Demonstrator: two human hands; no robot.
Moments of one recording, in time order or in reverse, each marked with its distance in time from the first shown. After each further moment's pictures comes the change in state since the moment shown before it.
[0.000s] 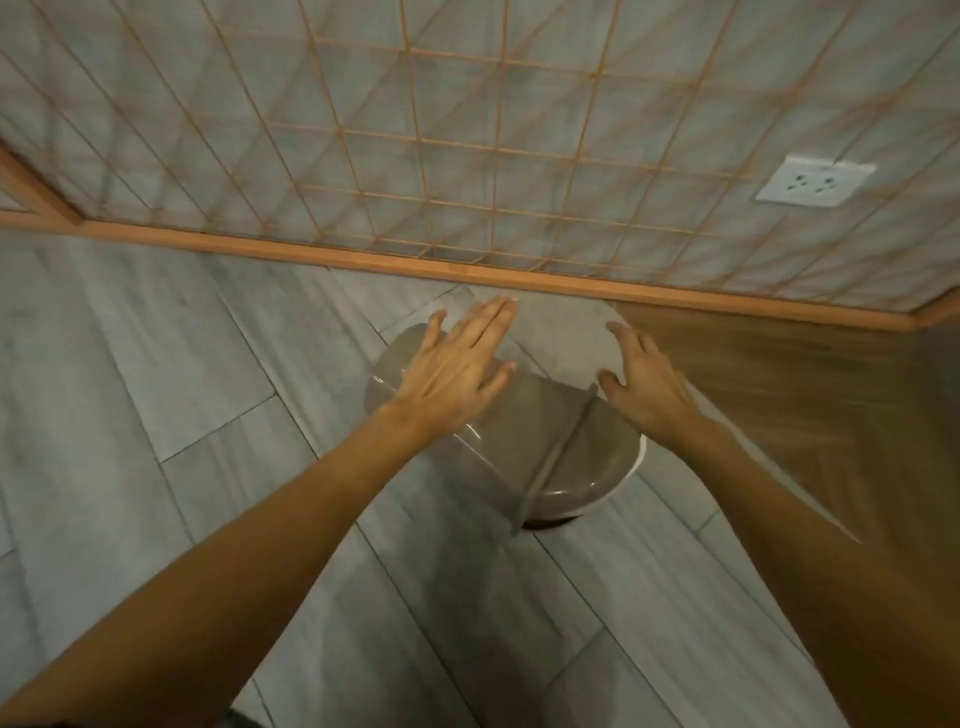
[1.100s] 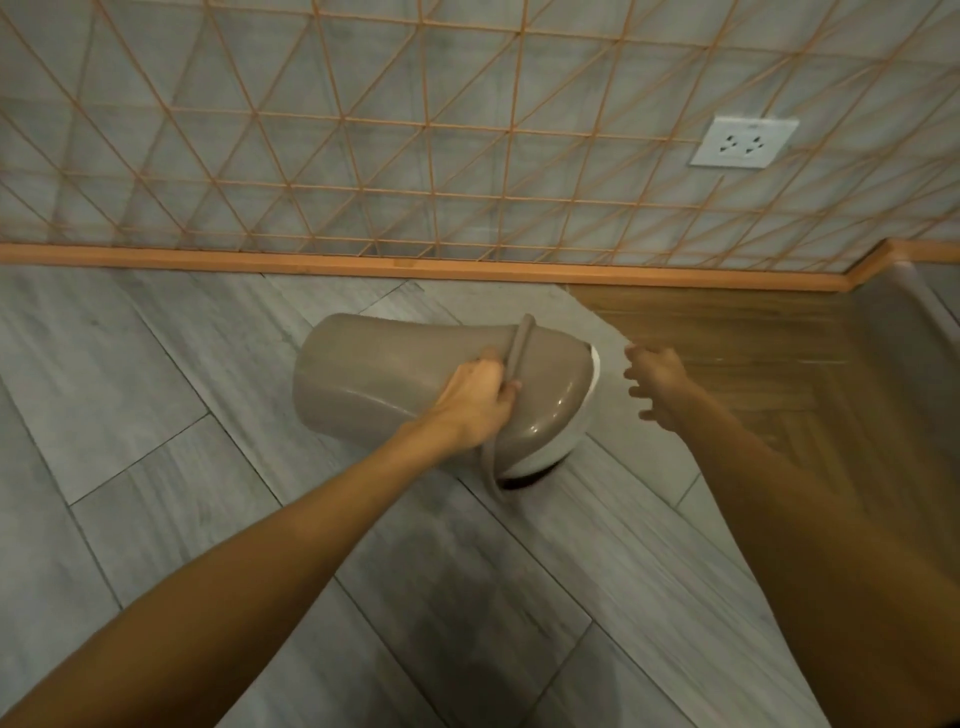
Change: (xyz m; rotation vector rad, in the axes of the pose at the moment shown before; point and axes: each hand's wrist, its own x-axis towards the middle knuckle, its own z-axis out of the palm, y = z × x) left_hand 0.009 0.059 0.053 -0.454 -0.241 -0.255; right_hand 0.009 0.074 0.029 0.843 0.085 0.642
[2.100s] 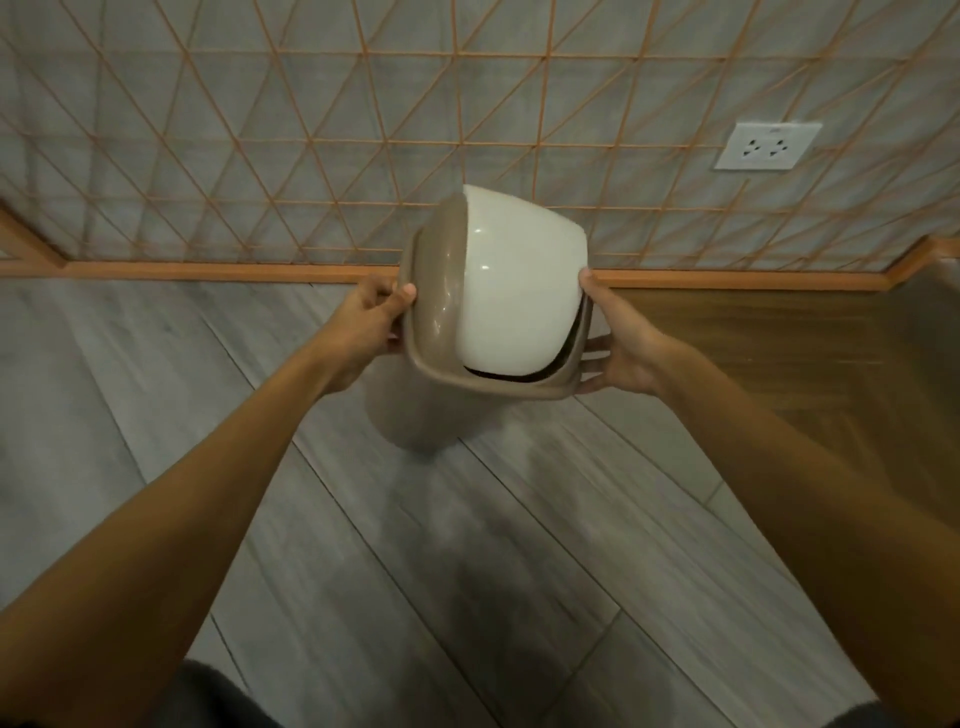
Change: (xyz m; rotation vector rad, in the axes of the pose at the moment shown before) left_hand -0.027 -0.057 -0.115 -0.729 0.205 -0.115; right_hand -0.069 -0.058 0.032 0.243 -0.514 -0.017
